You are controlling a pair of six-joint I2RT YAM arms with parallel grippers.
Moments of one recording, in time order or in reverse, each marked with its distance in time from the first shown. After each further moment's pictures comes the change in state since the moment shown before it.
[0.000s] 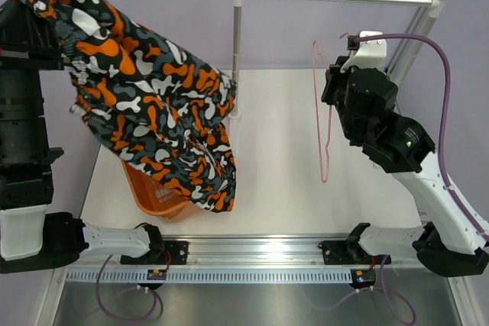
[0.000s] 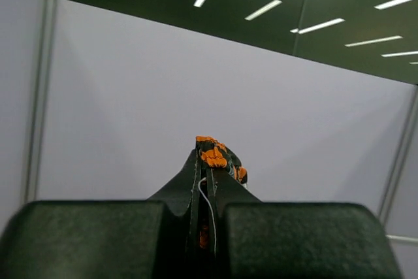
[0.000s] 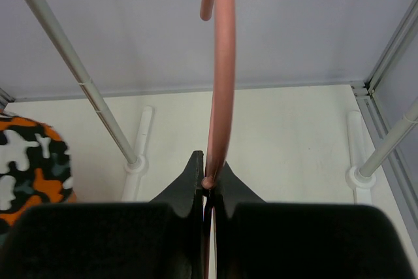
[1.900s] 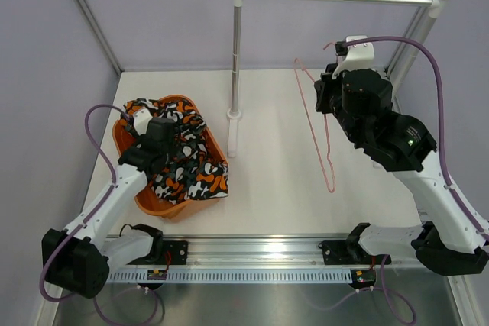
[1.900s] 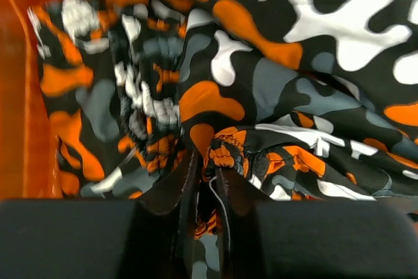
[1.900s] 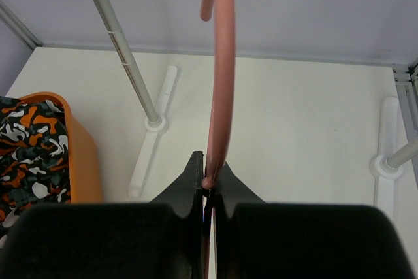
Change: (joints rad) left arm 0.829 -0.053 -1.268 -0.644 0.237 -1.389; right arm 0.000 0.014 0.035 -0.138 -0.163 0.043
